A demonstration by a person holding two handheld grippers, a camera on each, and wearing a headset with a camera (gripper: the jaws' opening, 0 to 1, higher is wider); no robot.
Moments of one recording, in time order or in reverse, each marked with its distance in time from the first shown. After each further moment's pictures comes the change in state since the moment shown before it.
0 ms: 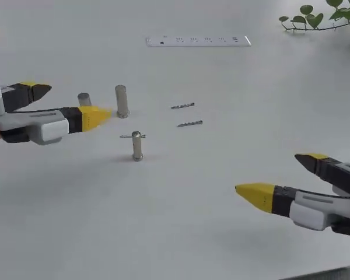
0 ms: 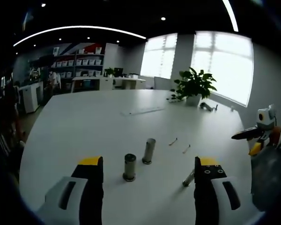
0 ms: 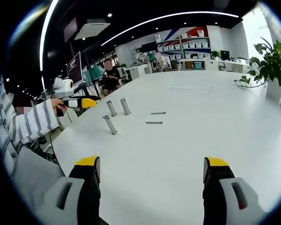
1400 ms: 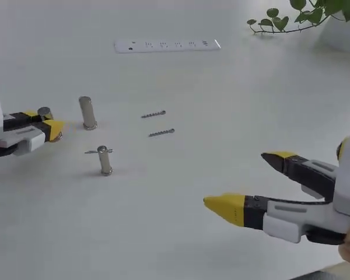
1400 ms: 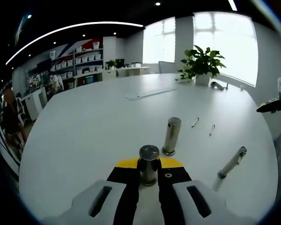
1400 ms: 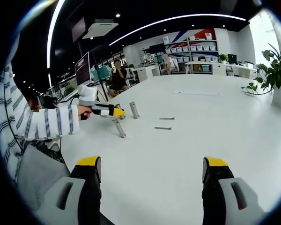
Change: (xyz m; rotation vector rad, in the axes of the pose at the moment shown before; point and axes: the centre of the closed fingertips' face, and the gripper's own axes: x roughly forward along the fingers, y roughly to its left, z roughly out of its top) left arm 0.048 0.034 -0.036 0.116 0.113 0.071; right arm -0.004 0.017 0.015 -0.044 -0.010 0.060
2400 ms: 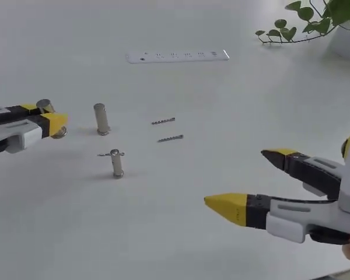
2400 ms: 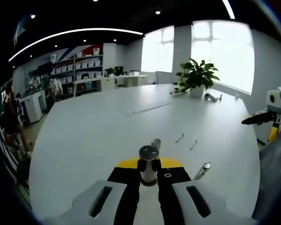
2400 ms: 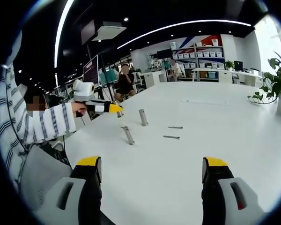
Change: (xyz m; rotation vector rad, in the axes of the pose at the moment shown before) left arm -0.057 -0.028 0.043 -0.013 -0.075 -0.035; right arm -0.003 0.020 0.017 -0.045 -0.055 0.051
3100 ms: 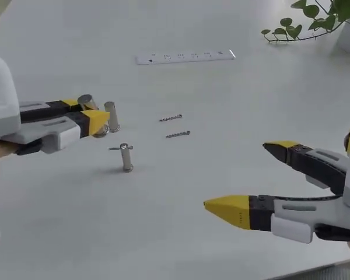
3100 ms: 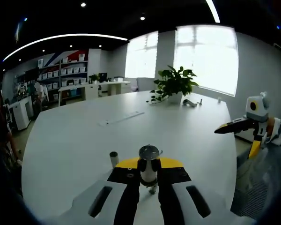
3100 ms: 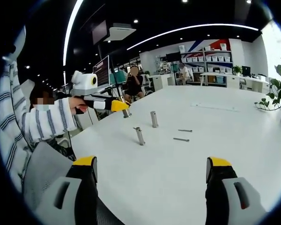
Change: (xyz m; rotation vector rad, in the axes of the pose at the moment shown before) left arm -0.017 -0.086 0.024 0.023 -0.045 -0.148; right arm -0.007 0.022 0.001 -0.046 -0.020 0.064
